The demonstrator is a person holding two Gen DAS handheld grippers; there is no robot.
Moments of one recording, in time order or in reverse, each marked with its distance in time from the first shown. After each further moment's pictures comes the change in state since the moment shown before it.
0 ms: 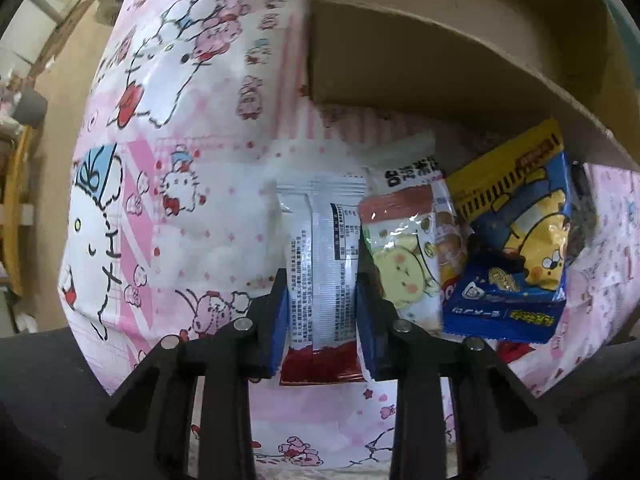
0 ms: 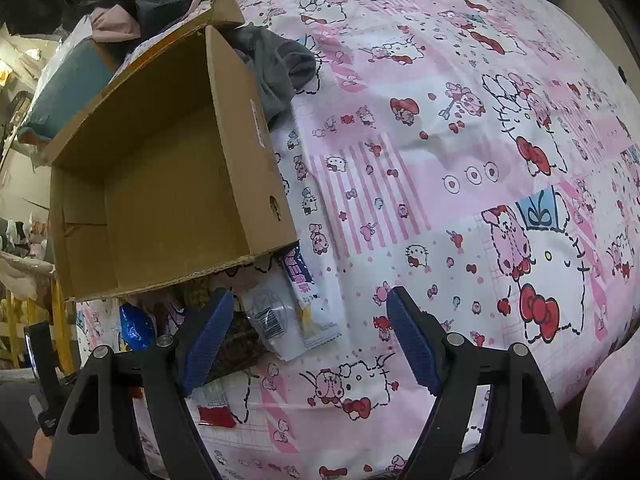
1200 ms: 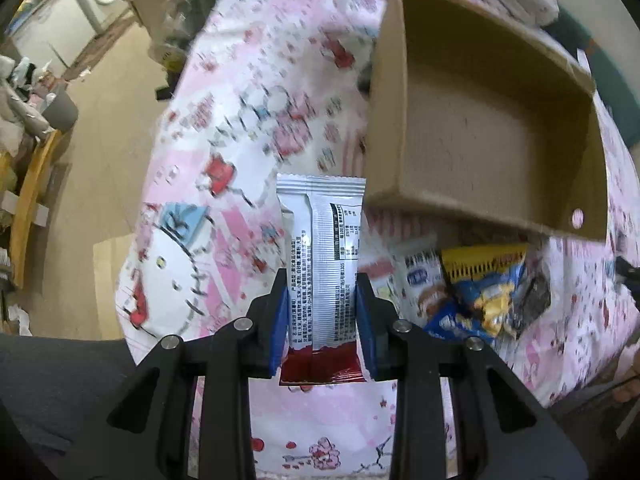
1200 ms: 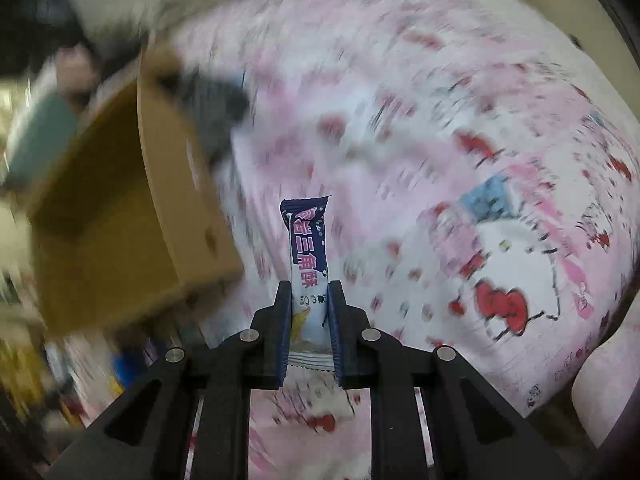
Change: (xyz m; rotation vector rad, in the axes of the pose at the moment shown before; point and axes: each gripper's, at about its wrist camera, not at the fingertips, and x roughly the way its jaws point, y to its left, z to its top) left arm -0.077 0.050 0.004 -0.086 -0.264 0.017; right arm -0.035 -0.049 0.014 0.187 -0.202 -0.022
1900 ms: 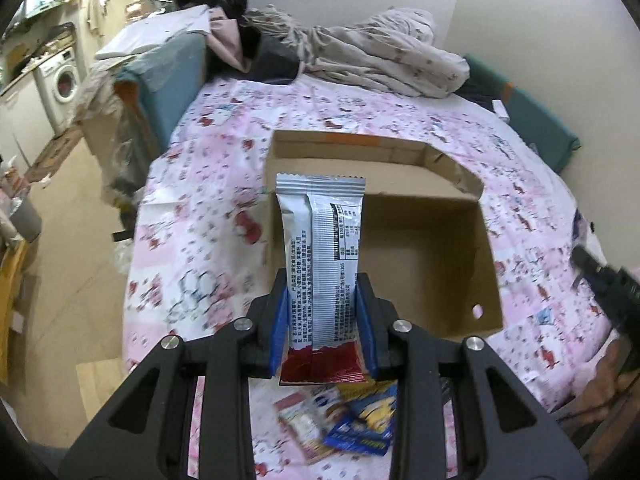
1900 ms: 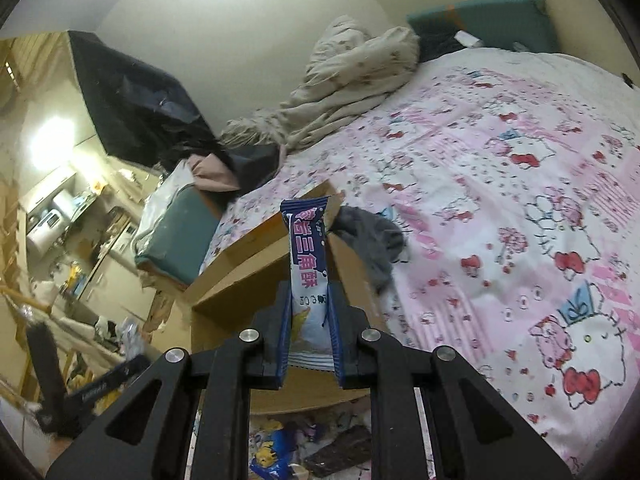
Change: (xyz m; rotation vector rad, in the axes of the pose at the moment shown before) left arm -0.094 -0.066 0.078 0.186 -0.344 -0.191; right arm -0.054 0.064 0.008 -0.079 -0.286 0.440
